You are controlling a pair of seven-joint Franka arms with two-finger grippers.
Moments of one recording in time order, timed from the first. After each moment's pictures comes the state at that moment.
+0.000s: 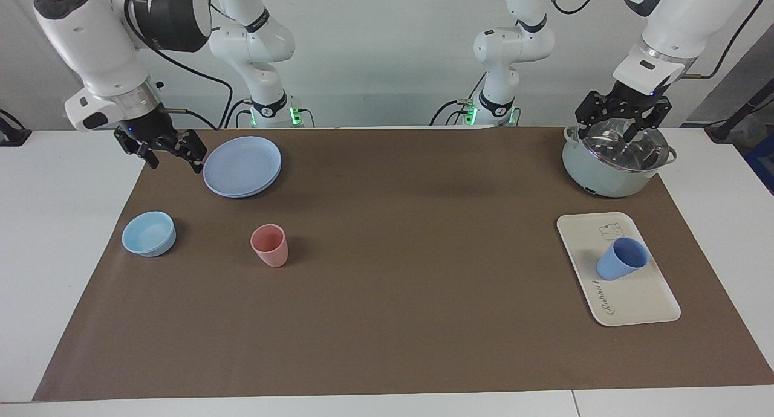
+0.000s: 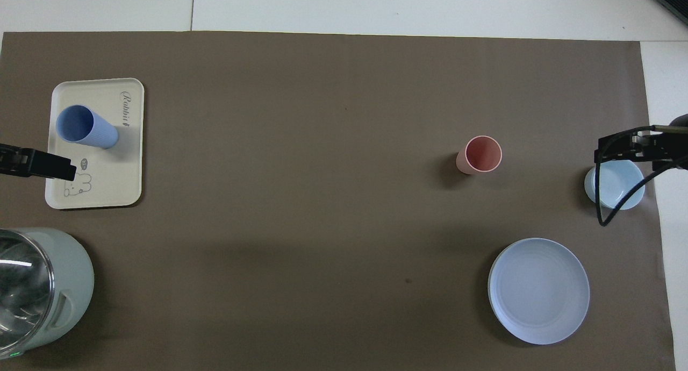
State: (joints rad) left arm 0.05 -0.07 -0.08 -1.63 -0.01 1.56 0.15; right arm -0.01 -0.01 -0.05 -1.67 -0.02 1.65 0.09
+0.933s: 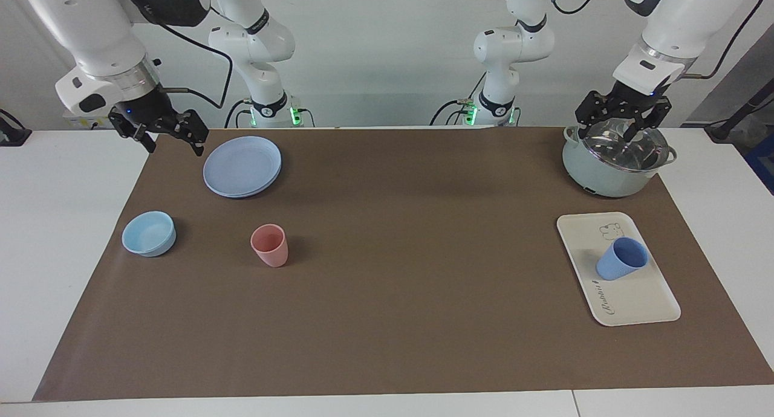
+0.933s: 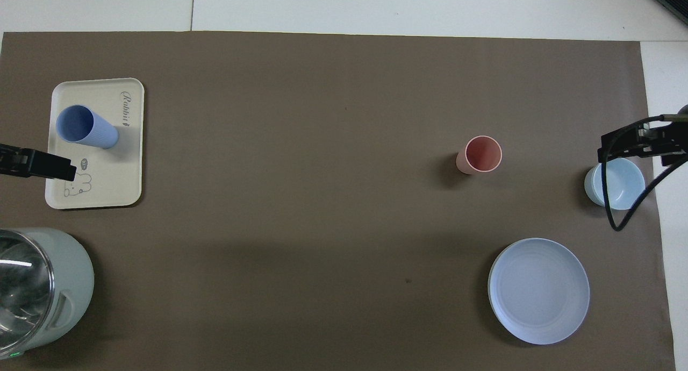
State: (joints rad) left arm 0.05 -0.07 -0.08 -1.63 -0.01 1.56 0.15; right arm 0.01 0.05 -0.03 -1.51 -0.03 1.50 0.05
